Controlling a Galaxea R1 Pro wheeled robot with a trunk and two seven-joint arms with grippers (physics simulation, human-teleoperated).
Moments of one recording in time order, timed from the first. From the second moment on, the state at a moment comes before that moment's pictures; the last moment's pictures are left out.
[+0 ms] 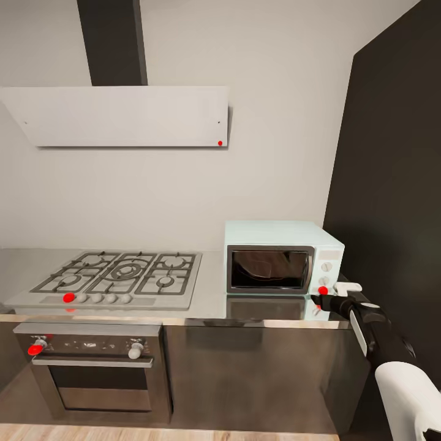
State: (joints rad) left arm -0.24 -0.10 -0.51 0.00 0.86 0.02 0.00; right arm -0.71 -0.18 -0.29 -0.79 0.18 0.42 0.29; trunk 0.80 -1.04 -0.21
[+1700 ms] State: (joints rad) left arm -0.24 -0.10 -0.51 0.00 0.86 0.02 0.00; right arm -0.70 -0.17 -0.29 -0.75 0.19 0.40 0.26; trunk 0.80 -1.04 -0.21
